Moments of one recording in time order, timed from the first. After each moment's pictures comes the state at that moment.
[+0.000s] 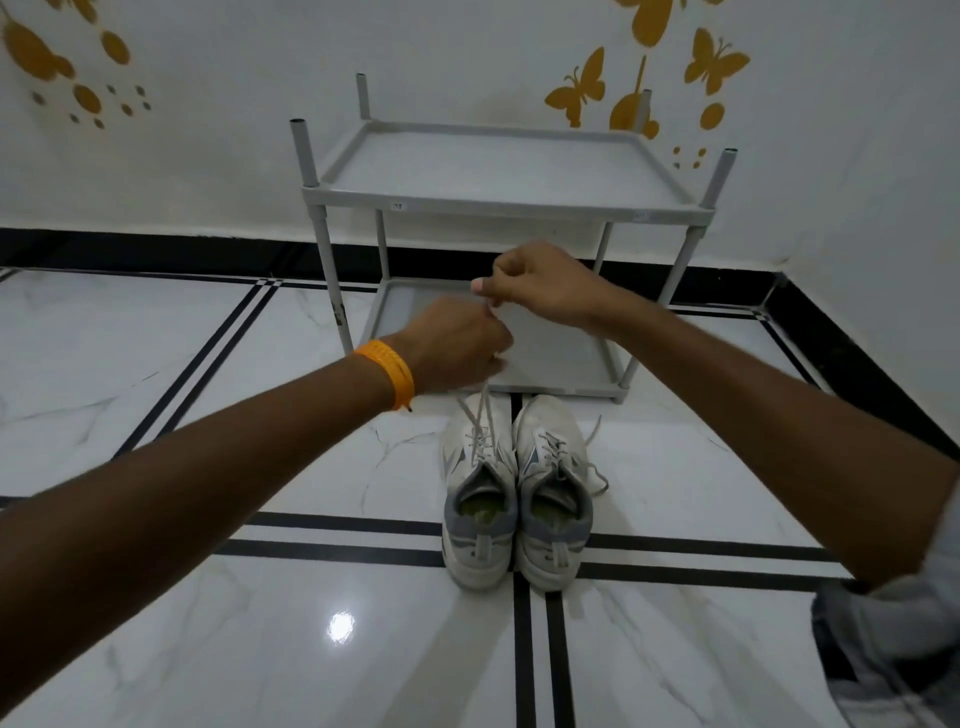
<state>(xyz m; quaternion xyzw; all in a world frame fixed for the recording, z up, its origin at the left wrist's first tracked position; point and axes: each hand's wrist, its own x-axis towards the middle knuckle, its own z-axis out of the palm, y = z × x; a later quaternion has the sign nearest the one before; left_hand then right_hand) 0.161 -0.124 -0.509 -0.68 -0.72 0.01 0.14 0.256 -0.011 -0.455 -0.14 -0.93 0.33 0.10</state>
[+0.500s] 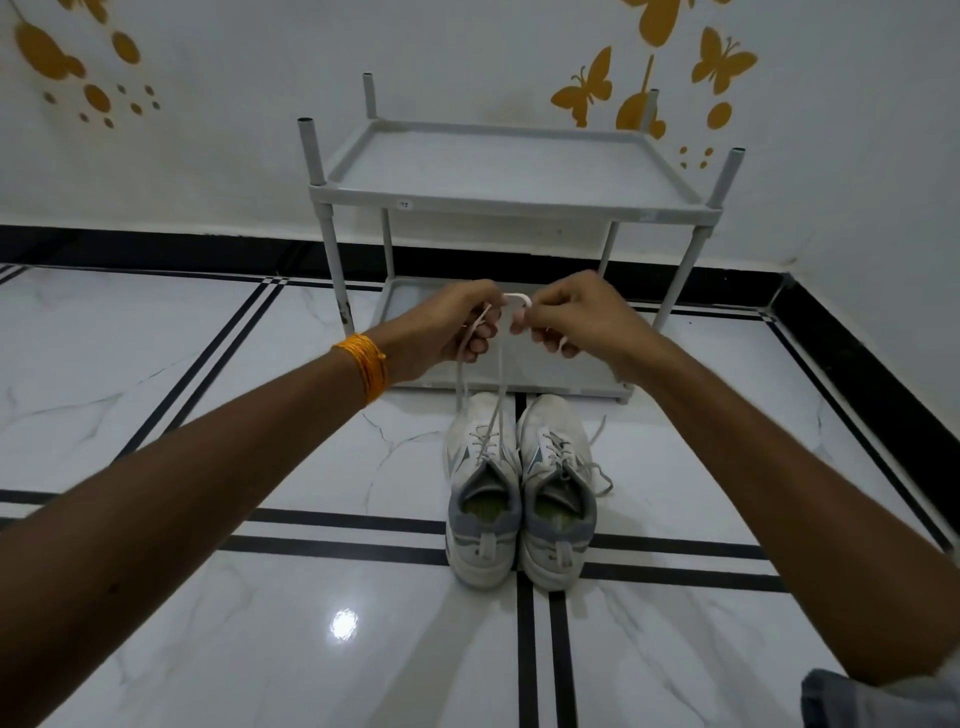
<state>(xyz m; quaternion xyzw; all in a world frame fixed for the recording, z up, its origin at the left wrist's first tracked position) 0.161 -0.132 -0.491 -0.34 -0.67 -0.51 -0.42 0.295 -0.012 -0.477 -0.21 -0.87 0.43 0.14</state>
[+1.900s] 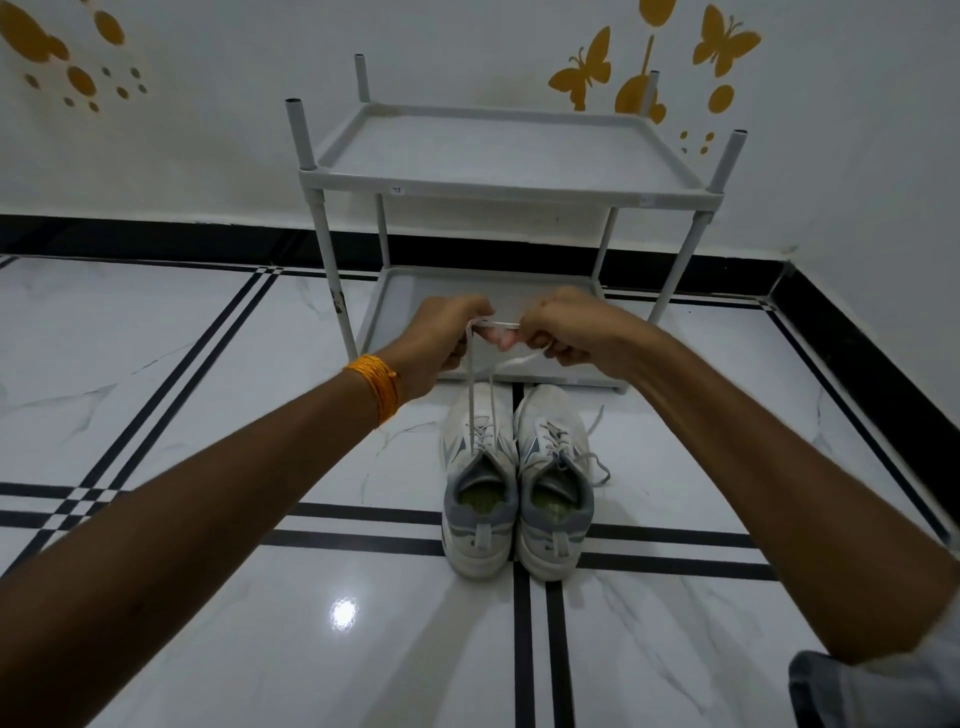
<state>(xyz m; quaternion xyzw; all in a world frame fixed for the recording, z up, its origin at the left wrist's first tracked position) 0.176 -0.131 -0.515 -0.24 -0.73 -0.55 -0.32 0.286 -0.007 -0.488 -0.27 -0.81 0.52 -0.01</state>
